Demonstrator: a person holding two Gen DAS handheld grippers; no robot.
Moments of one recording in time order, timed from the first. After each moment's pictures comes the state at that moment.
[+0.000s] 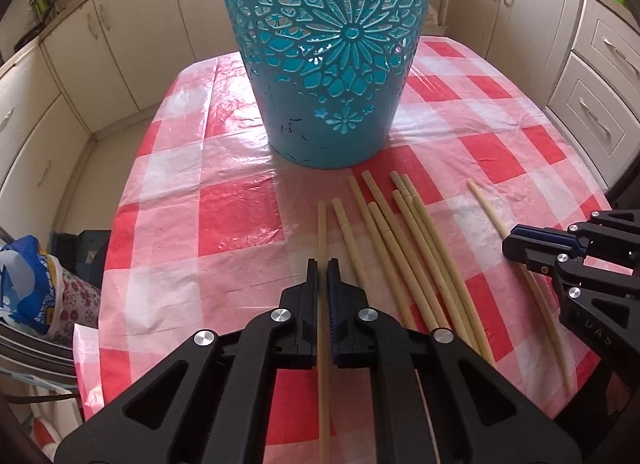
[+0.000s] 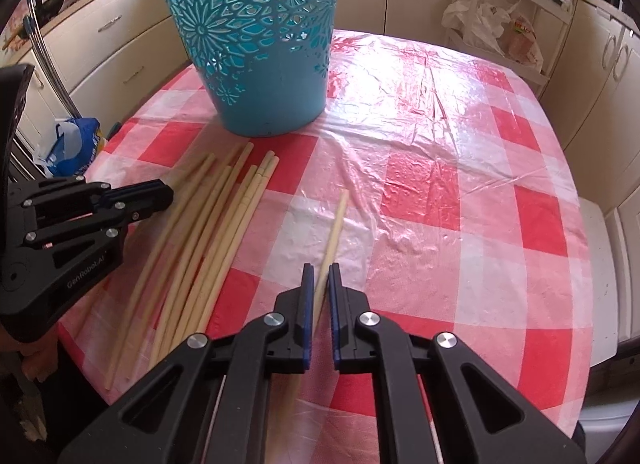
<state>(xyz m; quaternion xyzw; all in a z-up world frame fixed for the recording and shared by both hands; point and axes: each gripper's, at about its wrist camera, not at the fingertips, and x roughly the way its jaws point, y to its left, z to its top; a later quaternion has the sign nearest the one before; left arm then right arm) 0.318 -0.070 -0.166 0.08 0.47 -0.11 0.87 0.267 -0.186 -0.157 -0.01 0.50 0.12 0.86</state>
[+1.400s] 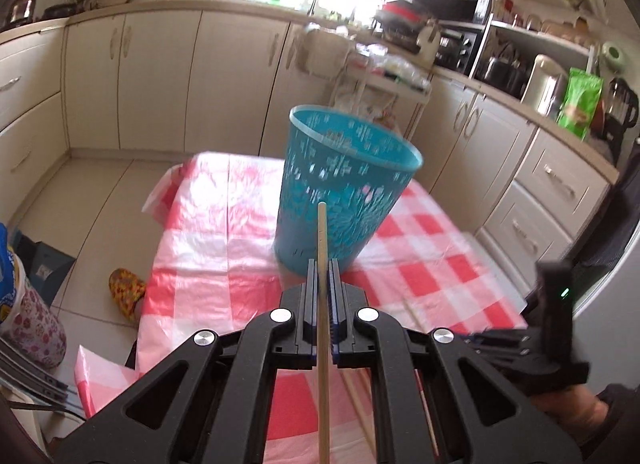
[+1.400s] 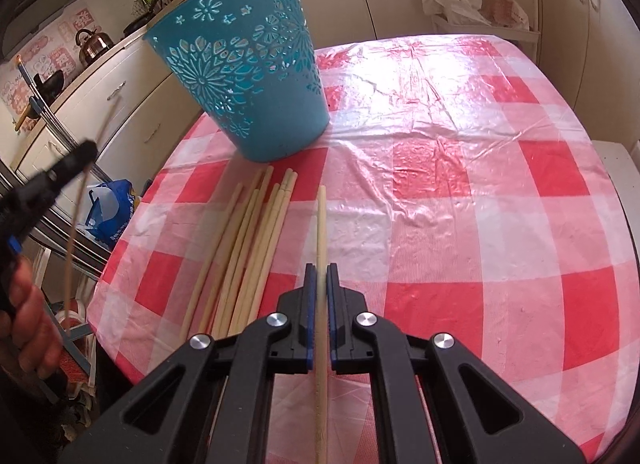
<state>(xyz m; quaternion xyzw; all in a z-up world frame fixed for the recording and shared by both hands) 0.283 0.009 -0.074 -0.09 0.31 -0.19 0.93 0.252 -0.209 -0.148 0.13 0.47 0.14 0.86</state>
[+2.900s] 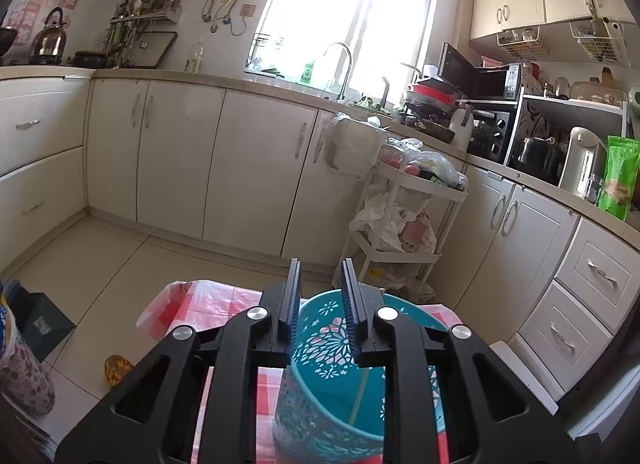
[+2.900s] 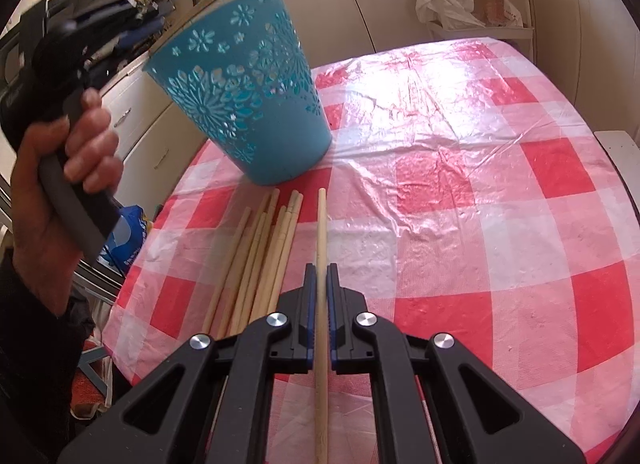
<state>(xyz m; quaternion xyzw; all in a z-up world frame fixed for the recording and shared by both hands) 0.395 -0.023 -0.026 -0.12 0.18 -0.10 0.97 0.254 -0.217 -0.143 0.16 0.43 0.14 0.87</state>
